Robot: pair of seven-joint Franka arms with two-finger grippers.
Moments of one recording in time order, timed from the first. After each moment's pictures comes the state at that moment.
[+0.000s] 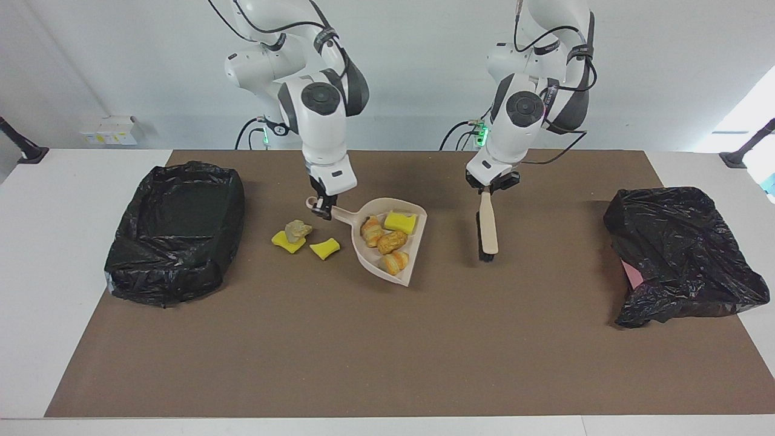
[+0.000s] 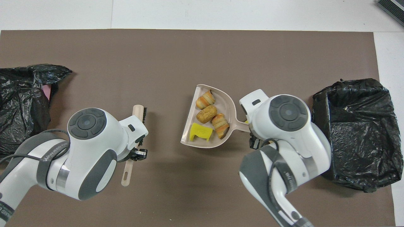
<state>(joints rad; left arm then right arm) -0.51 -0.09 0.05 -2.24 -0.05 1.93 -0.29 0.47 0.03 -0.10 -2.01 -0.07 2.02 -0.86</state>
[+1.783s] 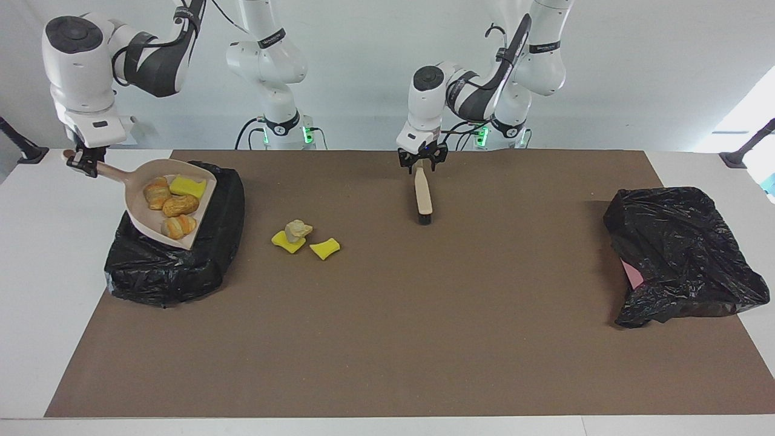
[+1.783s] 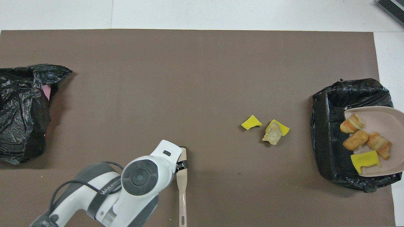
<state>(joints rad) -0.72 -0.12 0.05 -2.35 -0.06 2.22 -0.91 -0.23 -0.14 -0.10 -2.01 -0.63 1.97 -1.78</state>
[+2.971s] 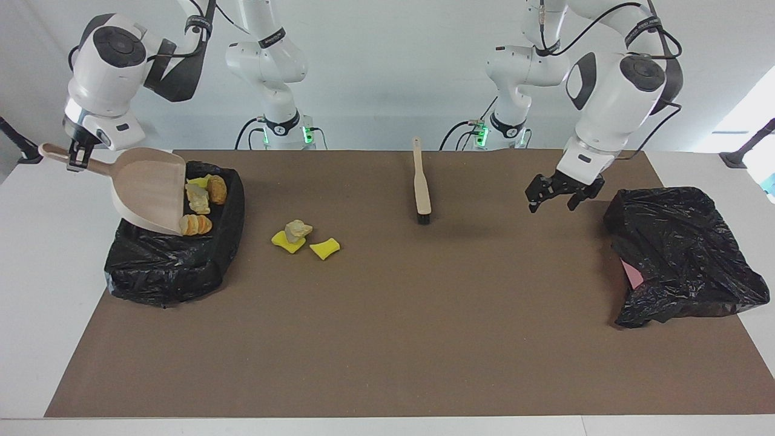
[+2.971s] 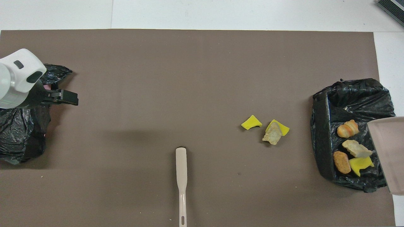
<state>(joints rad) -0.09 0.02 0.06 -1.81 -0.06 1.86 0.04 -0.17 -0.31 -0.05 -2.01 -0.82 1.79 -1.78</state>
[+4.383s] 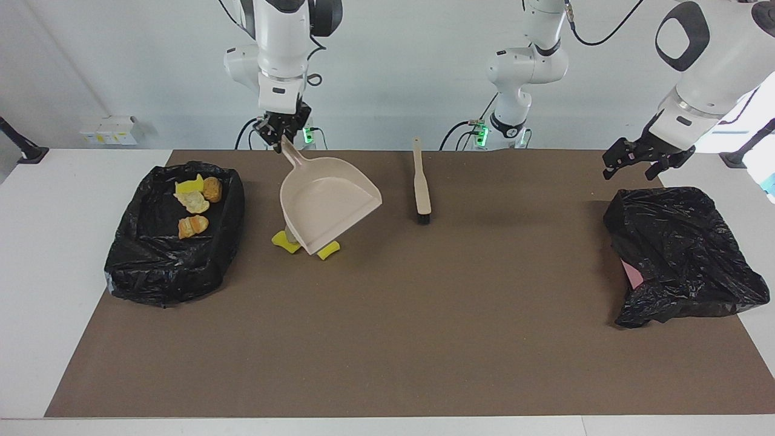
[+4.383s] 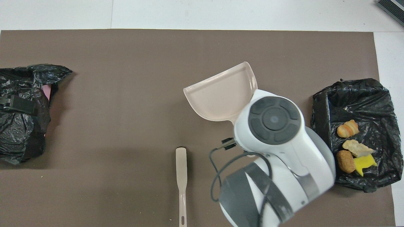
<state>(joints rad) 0.01 0.00 0.03 -1.64 -0.02 1.56 0.08 0.36 0.10 0.20 -1.75 -0.06 1.80 0.25</state>
